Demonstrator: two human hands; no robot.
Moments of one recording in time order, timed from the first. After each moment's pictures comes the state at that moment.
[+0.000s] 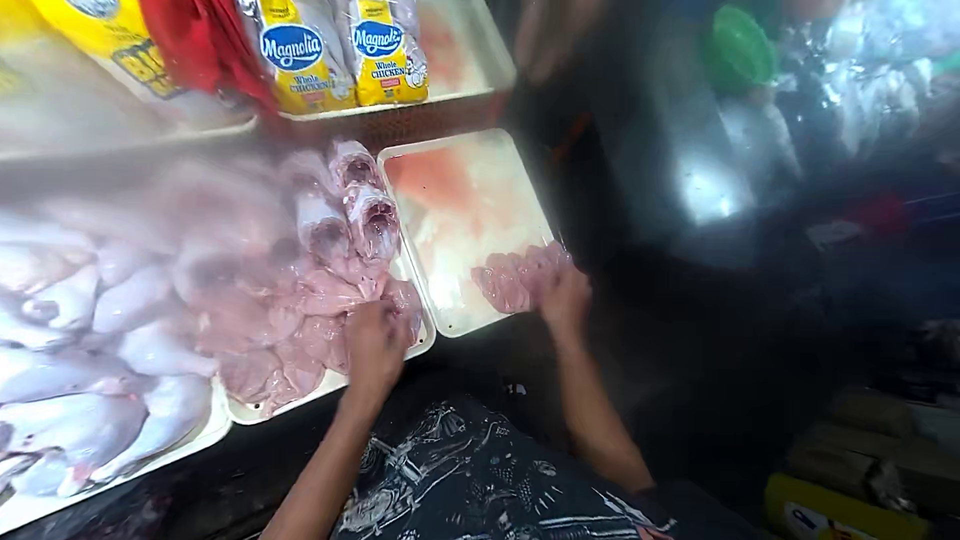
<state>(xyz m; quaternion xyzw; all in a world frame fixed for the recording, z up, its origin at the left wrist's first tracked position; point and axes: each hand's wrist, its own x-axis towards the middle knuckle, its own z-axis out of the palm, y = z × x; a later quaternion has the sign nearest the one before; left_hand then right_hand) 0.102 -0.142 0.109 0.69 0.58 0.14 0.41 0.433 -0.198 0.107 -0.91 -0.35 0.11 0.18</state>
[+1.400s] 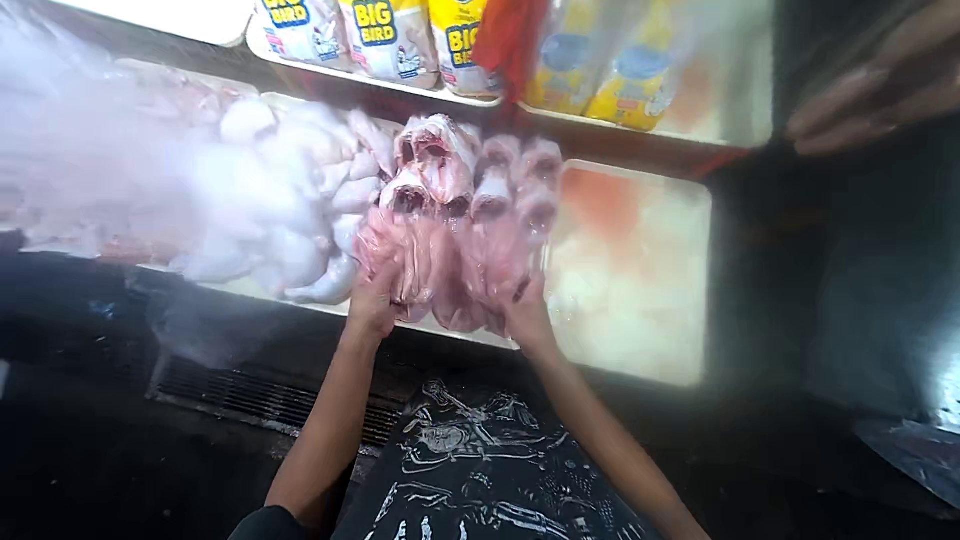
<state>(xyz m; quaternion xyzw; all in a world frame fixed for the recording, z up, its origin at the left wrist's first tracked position) -0.036 -0.158 0.122 0.18 0.61 0.55 0.54 0.215 -0.132 0.099 -0.59 -0.42 0.59 0.36</state>
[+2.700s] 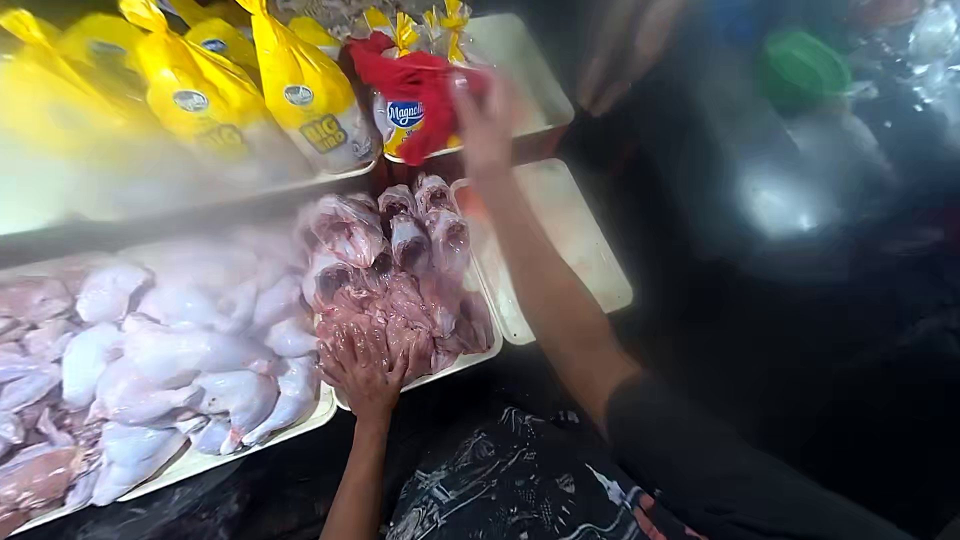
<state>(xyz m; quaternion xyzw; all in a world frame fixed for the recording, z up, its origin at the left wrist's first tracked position) -0.037 -0.158 0.024 0.69 0.68 0.24 0.00 0.231 0.096 0.234 -0.48 -0.51 0.25 0.67</state>
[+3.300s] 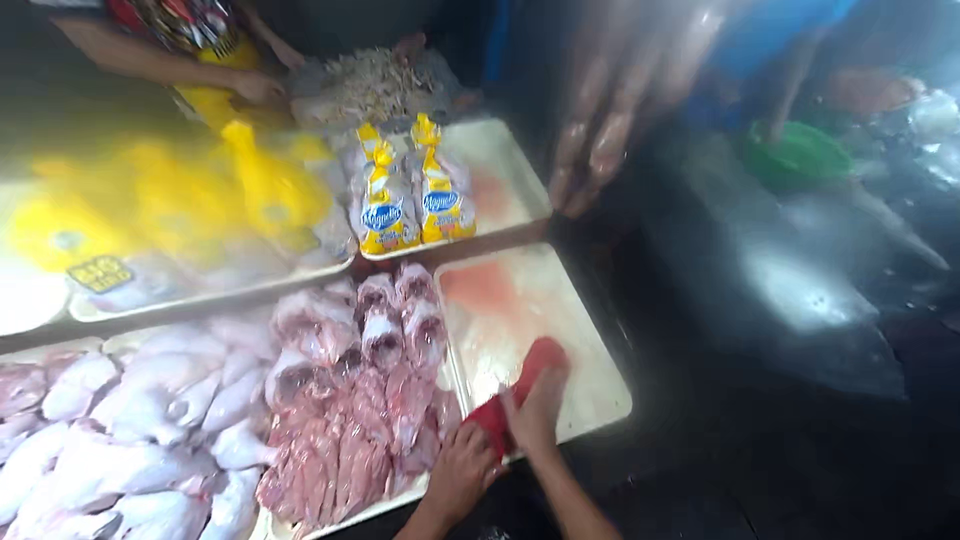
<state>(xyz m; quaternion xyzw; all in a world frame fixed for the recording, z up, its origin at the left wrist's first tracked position) 0.155 -0.162 0.014 0.91 0.34 0.21 0.14 0.340 -0.142 0.052 -0.88 -0.40 0.16 0.19</state>
